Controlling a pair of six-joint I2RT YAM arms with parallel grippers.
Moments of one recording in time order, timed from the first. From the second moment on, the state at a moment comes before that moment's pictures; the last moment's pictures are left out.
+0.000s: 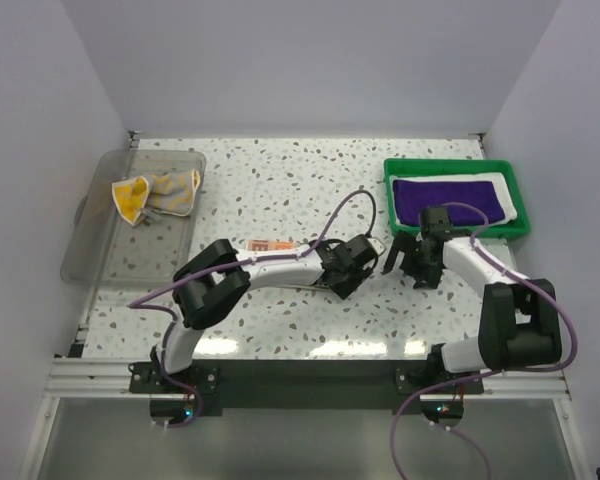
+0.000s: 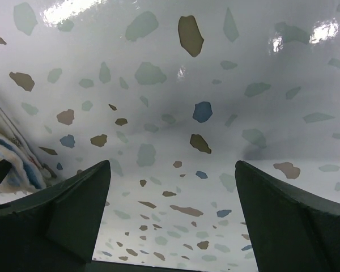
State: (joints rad) left arm -1.08 2.04 1.45 -0.48 -0.22 -0.18; right arm 0.09 1.41 0.77 -0.61 -0.10 0.52
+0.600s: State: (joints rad) left arm -1.08 2.05 1.40 -0.42 -0.34 -0.24; right arm 0.09 1.40 0.73 -0.50 -0.23 0.55
